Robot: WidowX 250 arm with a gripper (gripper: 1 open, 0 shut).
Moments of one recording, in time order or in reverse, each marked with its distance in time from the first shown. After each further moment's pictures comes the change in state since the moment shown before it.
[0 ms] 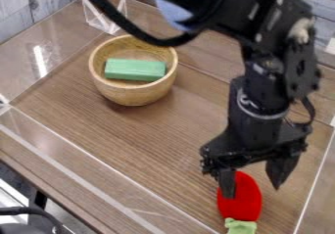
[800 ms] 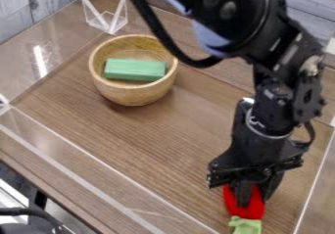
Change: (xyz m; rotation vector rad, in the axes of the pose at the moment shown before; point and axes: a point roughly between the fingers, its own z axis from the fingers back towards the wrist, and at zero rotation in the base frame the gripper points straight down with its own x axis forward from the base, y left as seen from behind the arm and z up) arm 0.007 -0.003 -0.026 0.079 0.001 0.067
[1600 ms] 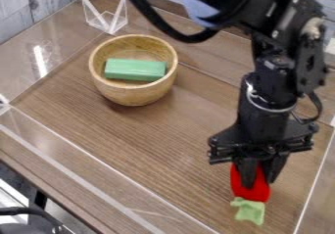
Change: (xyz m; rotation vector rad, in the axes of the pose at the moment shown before) arm 0.015 -0.001 0.023 -0.059 0.016 -0.098
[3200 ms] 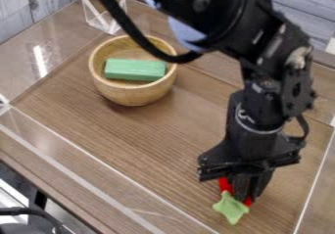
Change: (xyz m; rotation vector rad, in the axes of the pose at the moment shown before) arm -0.014 0.007 -0.012 0.005 -0.036 0.023
